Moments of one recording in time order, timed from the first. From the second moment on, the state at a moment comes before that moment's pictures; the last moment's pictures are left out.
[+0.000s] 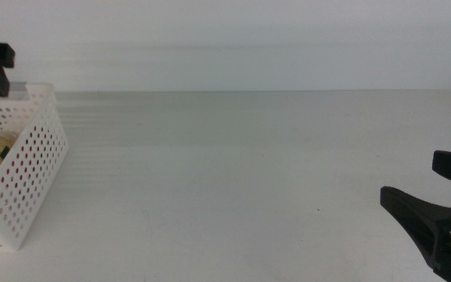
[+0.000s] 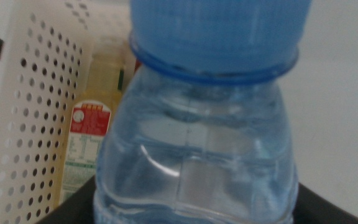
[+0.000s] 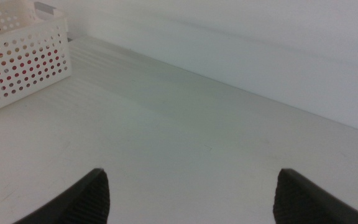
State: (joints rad) left arm 0.06 1.48 -1.49 0.08 1.11 0.00; right arm 0.58 0.64 -0.44 -0.09 0.12 0.08
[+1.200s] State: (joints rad) left arm 0.21 1.88 -1.65 0.12 1.15 0.20; right arm 0.58 0.64 -0.44 -0.09 0.12 0.08
